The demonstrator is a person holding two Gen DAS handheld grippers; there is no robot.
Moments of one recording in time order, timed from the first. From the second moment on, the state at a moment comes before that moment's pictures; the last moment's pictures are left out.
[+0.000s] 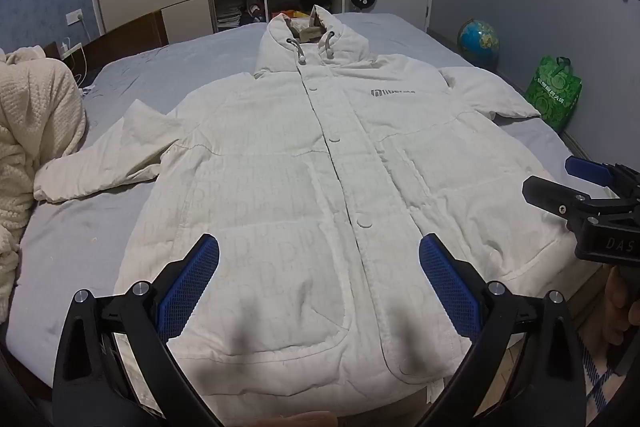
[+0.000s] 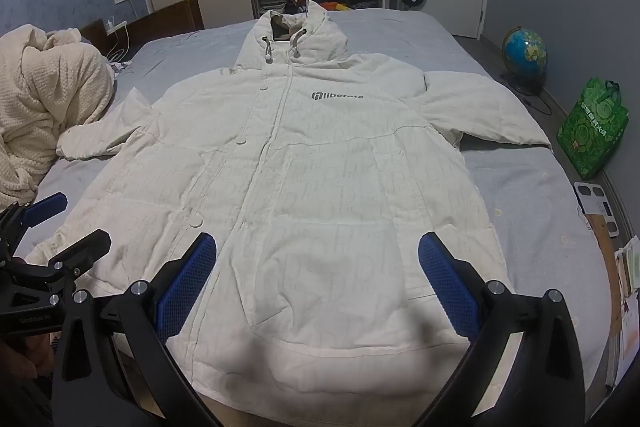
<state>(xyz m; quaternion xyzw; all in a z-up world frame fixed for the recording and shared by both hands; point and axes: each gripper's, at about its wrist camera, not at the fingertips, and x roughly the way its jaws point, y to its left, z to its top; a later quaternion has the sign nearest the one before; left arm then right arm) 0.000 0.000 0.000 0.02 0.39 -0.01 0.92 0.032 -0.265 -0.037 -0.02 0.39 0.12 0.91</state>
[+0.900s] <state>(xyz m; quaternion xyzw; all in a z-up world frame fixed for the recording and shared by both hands) -0.001 0.002 -0.001 0.02 0.39 0.00 0.92 0.033 -0.266 -0.037 -0.01 0.39 0.12 0.91</state>
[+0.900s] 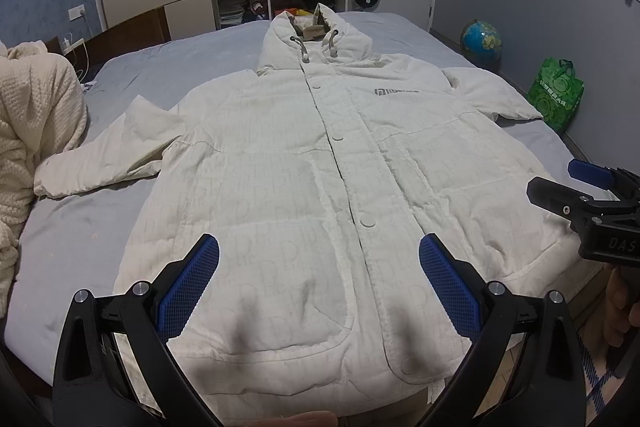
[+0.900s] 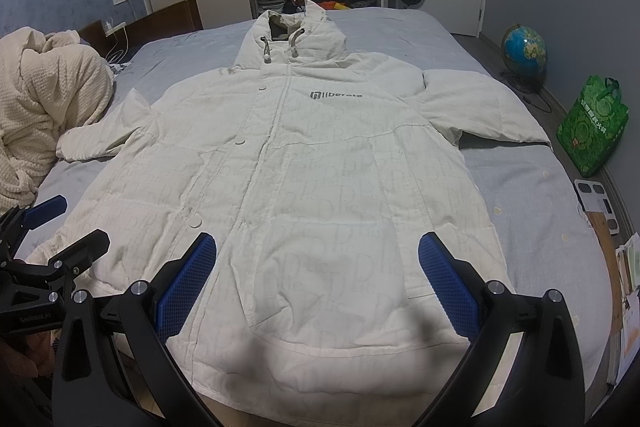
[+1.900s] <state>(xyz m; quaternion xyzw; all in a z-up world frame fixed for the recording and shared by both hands) 0.001 0.012 -0.006 0.00 0.39 0.01 0.92 0.033 -0.267 -0.037 -0.01 0.39 0.12 0.91</state>
